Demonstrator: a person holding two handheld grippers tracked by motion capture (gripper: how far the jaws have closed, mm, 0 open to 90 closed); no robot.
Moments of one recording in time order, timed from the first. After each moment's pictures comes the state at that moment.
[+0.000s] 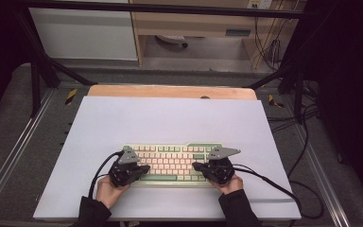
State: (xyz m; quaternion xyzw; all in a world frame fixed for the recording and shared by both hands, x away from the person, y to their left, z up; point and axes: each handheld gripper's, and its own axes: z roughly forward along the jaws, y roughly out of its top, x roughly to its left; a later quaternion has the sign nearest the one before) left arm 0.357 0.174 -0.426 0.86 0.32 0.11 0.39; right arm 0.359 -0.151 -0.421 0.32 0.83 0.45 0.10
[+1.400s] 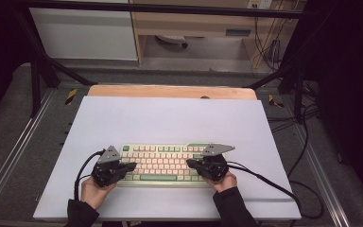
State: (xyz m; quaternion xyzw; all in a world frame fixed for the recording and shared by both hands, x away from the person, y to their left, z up) left arm 0.349 0.219 -0.415 0.83 0.34 0.12 0.41; right arm 0.367 -0.134 -0.416 0.32 0.82 0.46 0.09
